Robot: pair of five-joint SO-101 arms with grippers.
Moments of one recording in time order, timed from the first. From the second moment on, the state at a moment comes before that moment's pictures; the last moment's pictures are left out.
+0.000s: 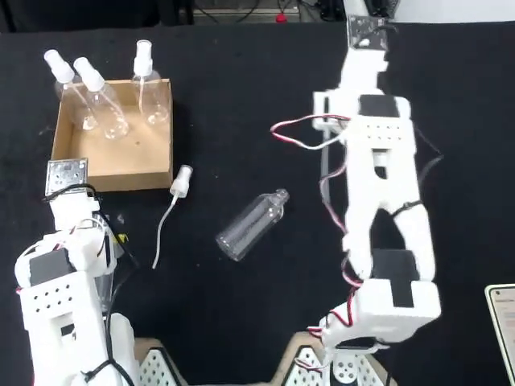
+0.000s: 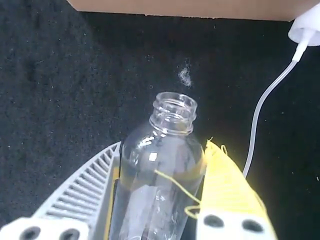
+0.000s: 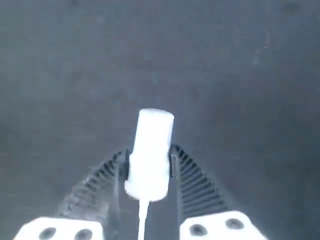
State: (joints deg) left arm -25.8 -61.3 67.6 62.6 -15.9; right arm 3.3 7.6 1.8 57.9 7.1
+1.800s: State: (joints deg) left arm -25.8 -61.3 67.6 62.6 -15.9; right arm 2.8 46.3 -28.9 94.8 25.1
